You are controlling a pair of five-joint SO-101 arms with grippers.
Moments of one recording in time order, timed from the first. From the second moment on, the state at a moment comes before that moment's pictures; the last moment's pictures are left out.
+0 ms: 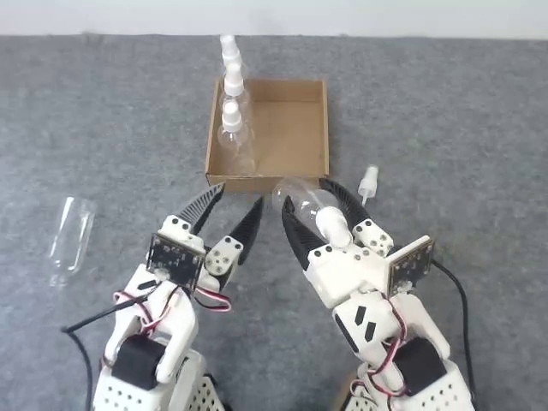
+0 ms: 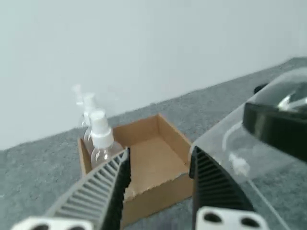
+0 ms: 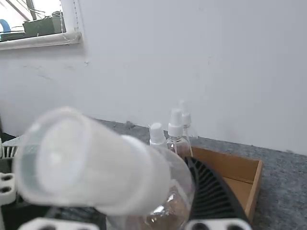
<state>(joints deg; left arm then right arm) 13.6 -103.4 84.3 44.4 -2.1 -34.4 -102.5 82.9 27.4 -7.9</state>
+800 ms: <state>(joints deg) 1.1 -103.4 85.8 47.1 6.1 -30.3 -102.5 81.8 27.4 -5.8</state>
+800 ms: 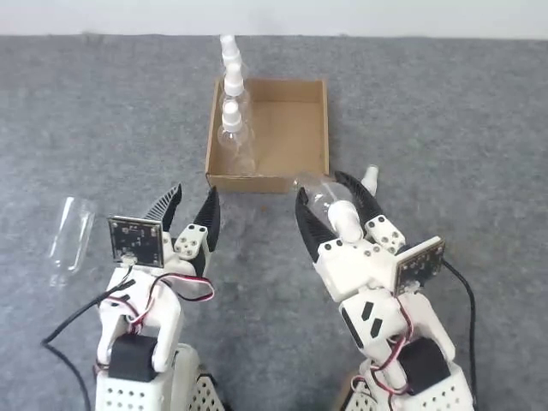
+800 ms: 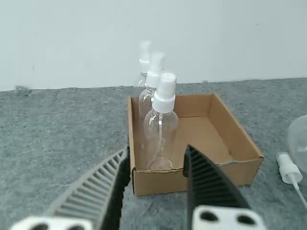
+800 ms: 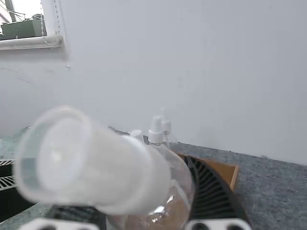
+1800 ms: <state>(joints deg) -9.3 -103.4 85.8 47.8 9.6 -29.8 -55.6 52.6 22.2 -3.6</state>
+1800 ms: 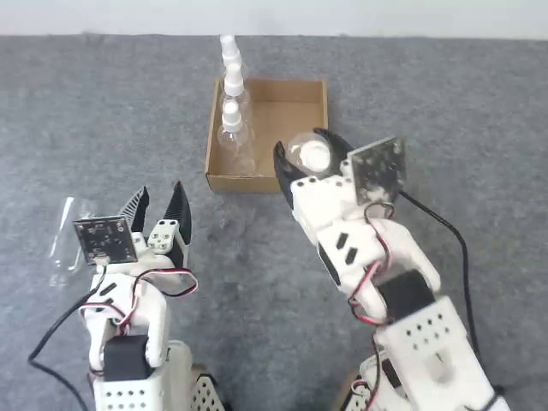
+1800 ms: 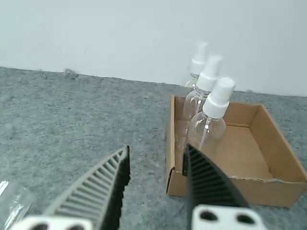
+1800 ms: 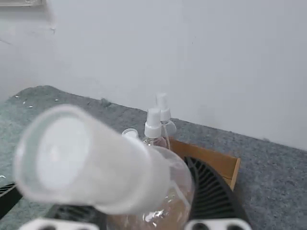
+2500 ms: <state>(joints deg) -9.3 -103.4 85.8 47.8 9.6 -24.0 -19.7 38.5 5.7 -1.1</state>
